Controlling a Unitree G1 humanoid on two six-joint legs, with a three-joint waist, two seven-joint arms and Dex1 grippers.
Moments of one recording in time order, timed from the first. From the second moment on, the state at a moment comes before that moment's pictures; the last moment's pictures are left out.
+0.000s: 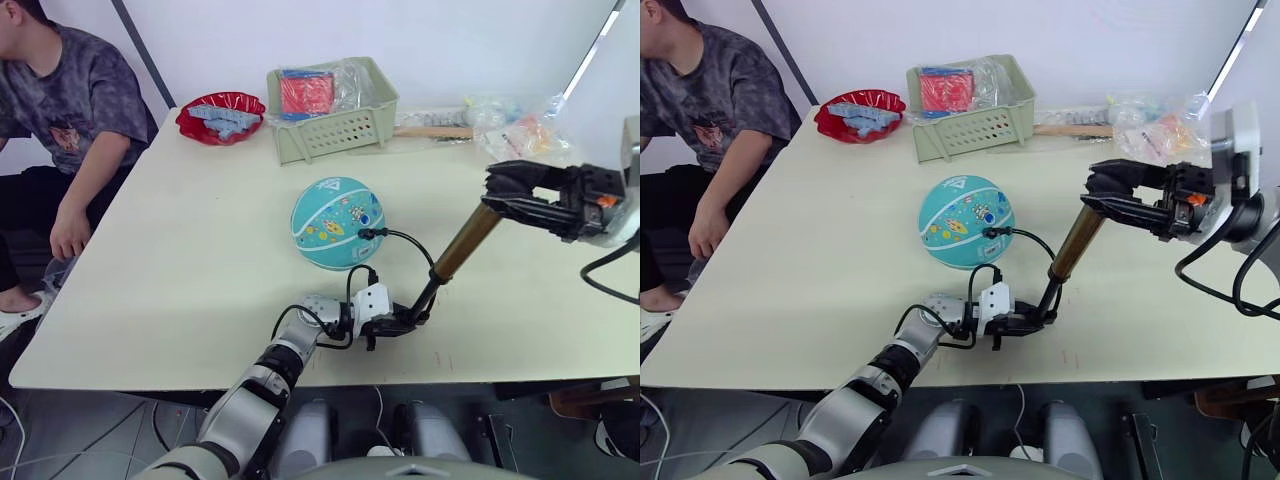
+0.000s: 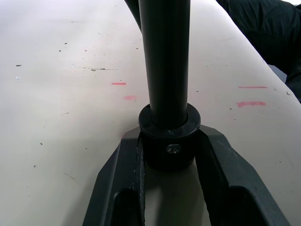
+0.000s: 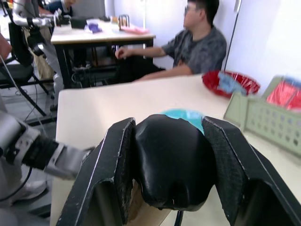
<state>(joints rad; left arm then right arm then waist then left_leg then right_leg) -0.52 0.10 -0.36 0.88 0.05 -0.42 -1.07 -0.44 -0.89 -0.29 -0.31 0.95 0.65 1.04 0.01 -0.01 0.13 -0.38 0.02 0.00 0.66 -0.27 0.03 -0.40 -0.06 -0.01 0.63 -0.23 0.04</state>
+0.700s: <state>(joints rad) -0.51 0.12 -0.36 0.88 0.06 -0.42 -1.06 -0.22 -0.72 -0.15 -0.36 0.76 0.47 1.04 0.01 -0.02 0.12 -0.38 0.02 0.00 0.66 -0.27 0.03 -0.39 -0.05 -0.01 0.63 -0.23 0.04</state>
